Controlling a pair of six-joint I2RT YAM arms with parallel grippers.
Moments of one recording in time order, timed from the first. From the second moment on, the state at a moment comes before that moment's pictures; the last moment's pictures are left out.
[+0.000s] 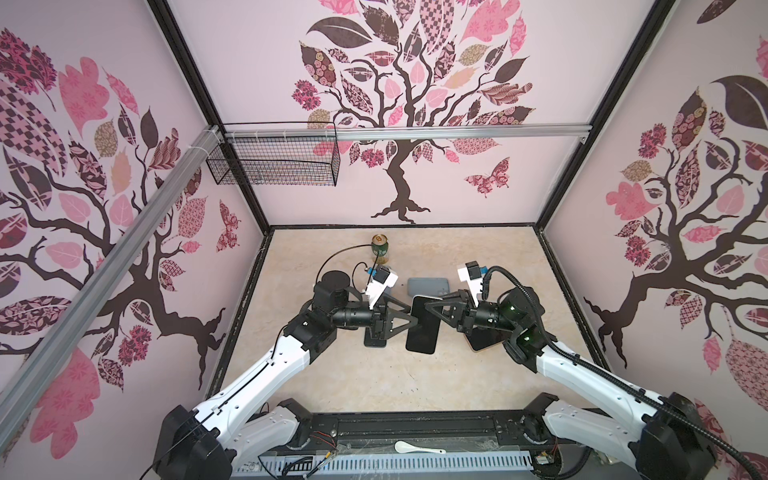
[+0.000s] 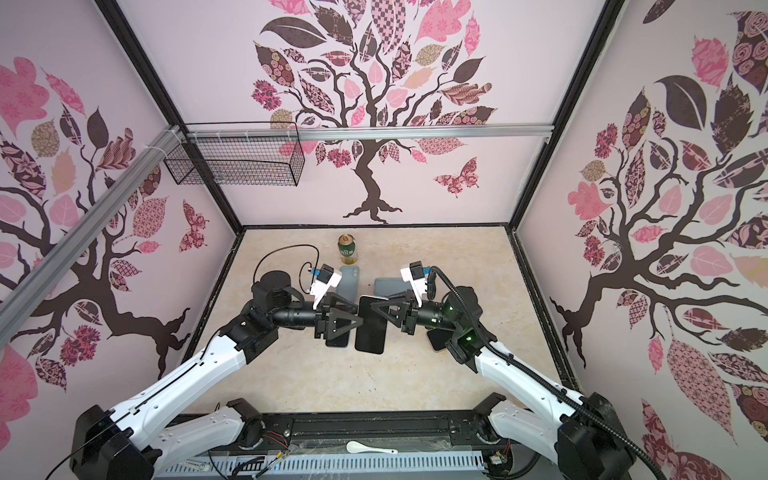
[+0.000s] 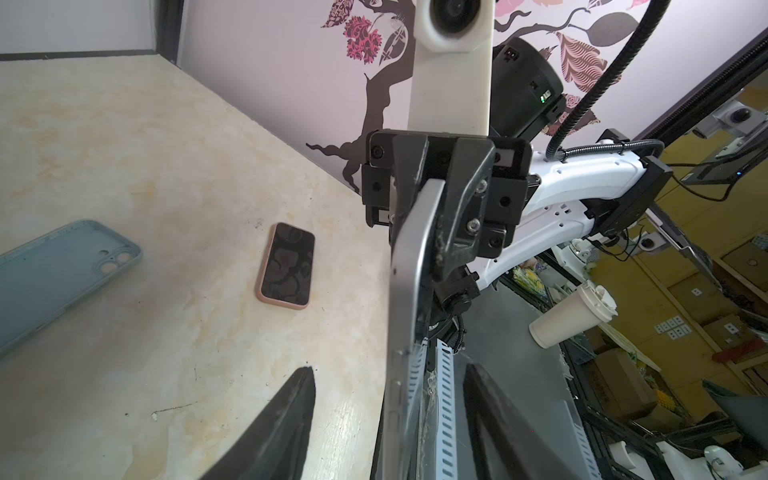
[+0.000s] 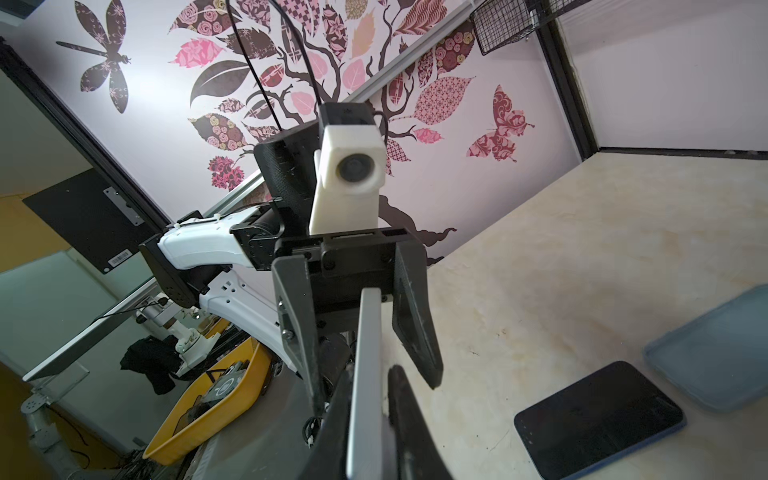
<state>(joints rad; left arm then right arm) -0.58 1.07 0.80 0.01 0.91 -0.33 0.56 1.03 0.57 0.65 -0.84 0.69</state>
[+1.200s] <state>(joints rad) -0.61 0.99 0.74 0.31 0.94 -0.55 0.58 0.98 0.57 0.86 -0.86 0.82</state>
